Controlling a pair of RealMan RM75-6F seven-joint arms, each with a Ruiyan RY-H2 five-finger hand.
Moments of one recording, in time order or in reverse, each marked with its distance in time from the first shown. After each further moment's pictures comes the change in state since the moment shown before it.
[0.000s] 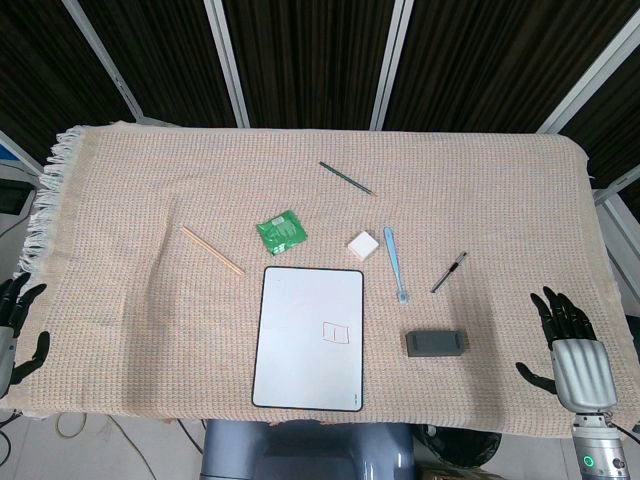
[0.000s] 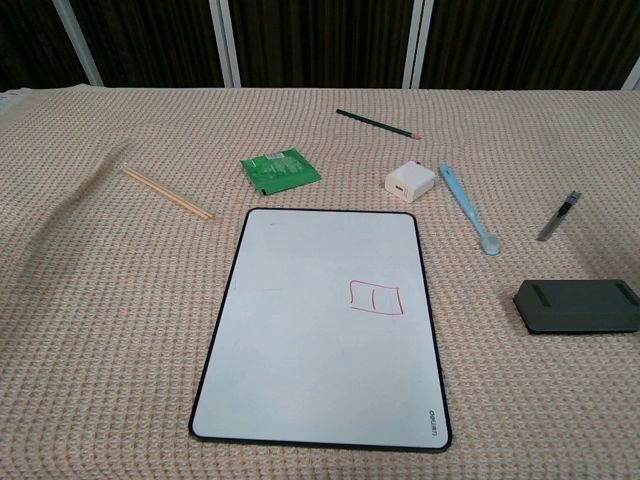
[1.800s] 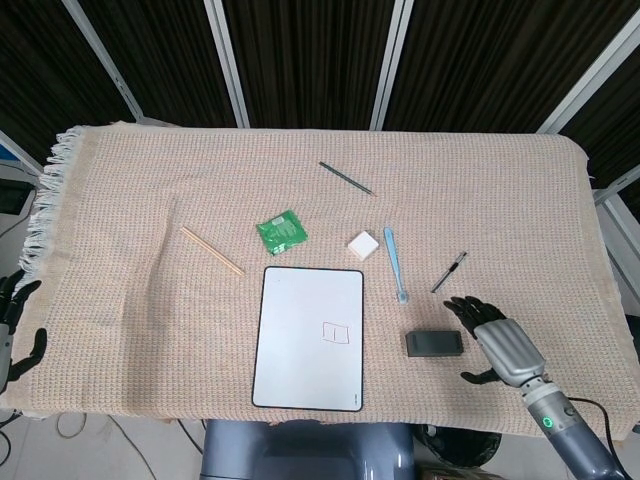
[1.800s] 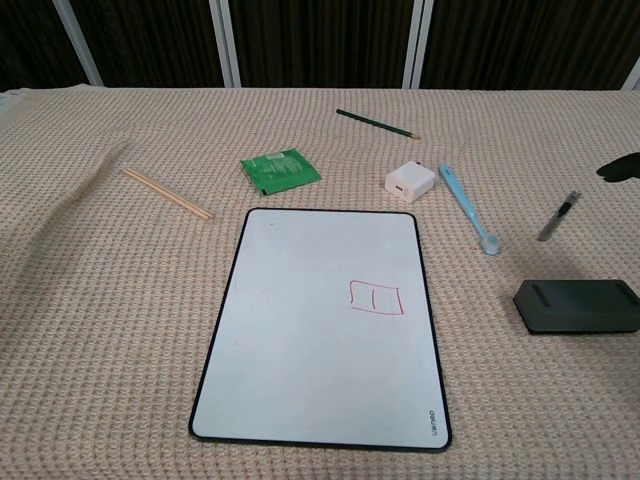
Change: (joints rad) left arm -0.001 -0.001 -0.018 -0.017 -0.033 -0.005 0.001; right arm 0.295 0.179 -0.023 -0.197 0.048 -0.527 0.101
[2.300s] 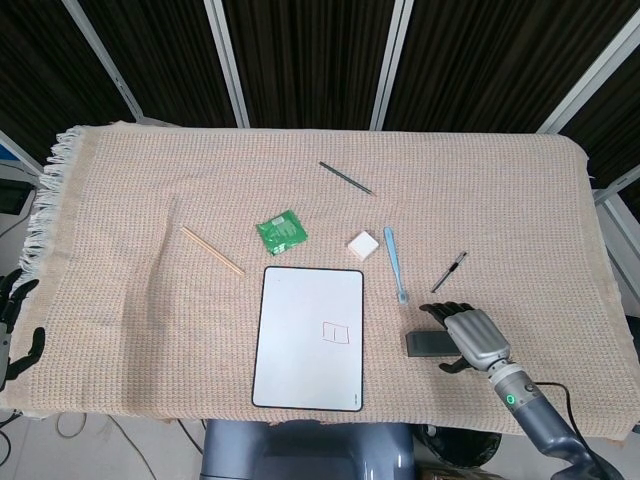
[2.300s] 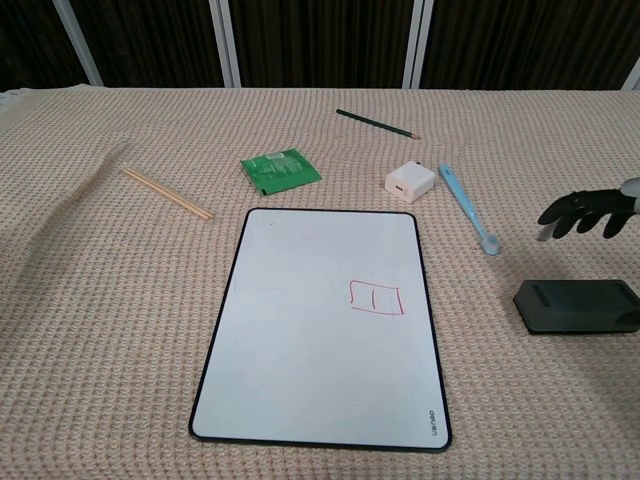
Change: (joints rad) left arm -0.001 0.004 -0.004 -0.004 -0.010 -0.004 -0.001; right arm 0.088 -0.141 0.024 0.070 0.154 -0.092 -0.147
